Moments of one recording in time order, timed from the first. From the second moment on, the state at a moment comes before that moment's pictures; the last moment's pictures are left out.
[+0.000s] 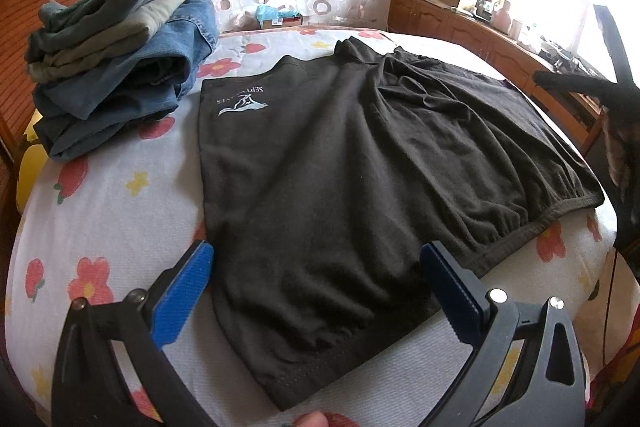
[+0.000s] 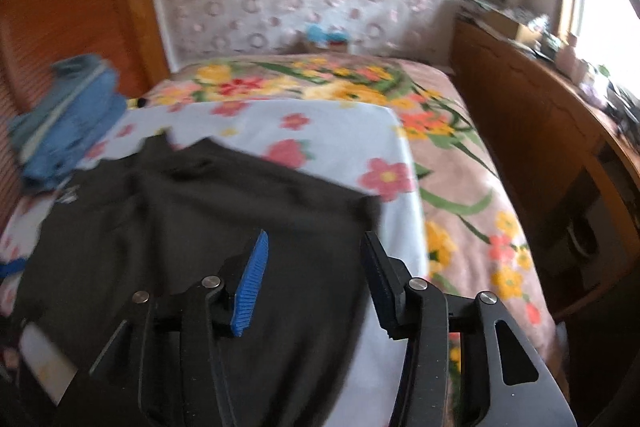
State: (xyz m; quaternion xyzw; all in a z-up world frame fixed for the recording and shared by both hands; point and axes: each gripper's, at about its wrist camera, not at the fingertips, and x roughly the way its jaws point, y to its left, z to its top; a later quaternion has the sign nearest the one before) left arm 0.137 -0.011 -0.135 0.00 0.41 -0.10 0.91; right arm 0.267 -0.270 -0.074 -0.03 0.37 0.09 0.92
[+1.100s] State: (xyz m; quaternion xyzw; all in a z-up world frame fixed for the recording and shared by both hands) left arm 0.088 0.027 -0.127 -0.04 0.40 -0.12 0.91; right arm 0.158 -0.224 -0.140 -0.05 0.33 0.11 0.93
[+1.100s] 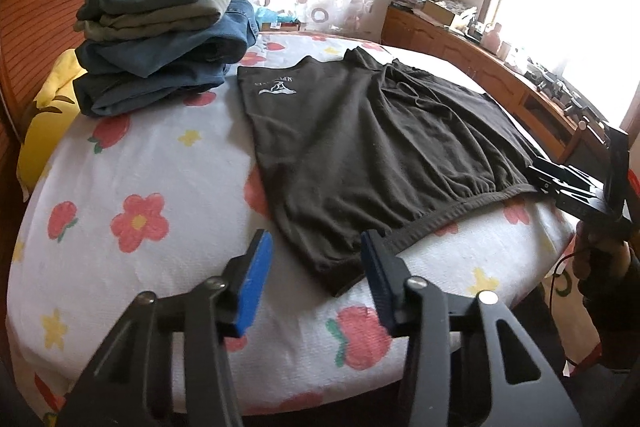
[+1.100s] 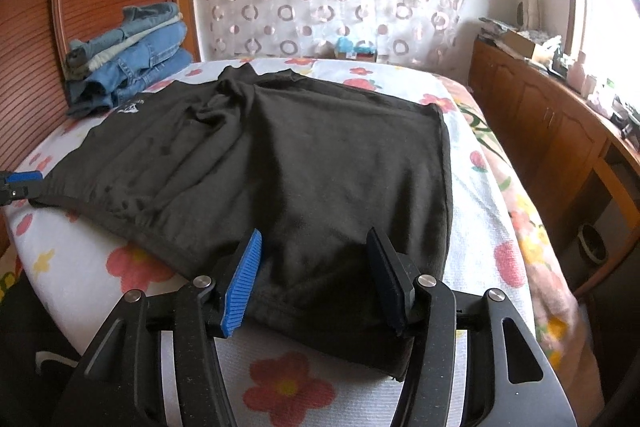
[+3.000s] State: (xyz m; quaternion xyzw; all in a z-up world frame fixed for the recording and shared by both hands) left arm 0.140 -0.051 -0.060 0.02 0.36 -0.18 0.92; right arm 0.148 -0.205 -0.104 -0.01 0.33 0.19 0.92
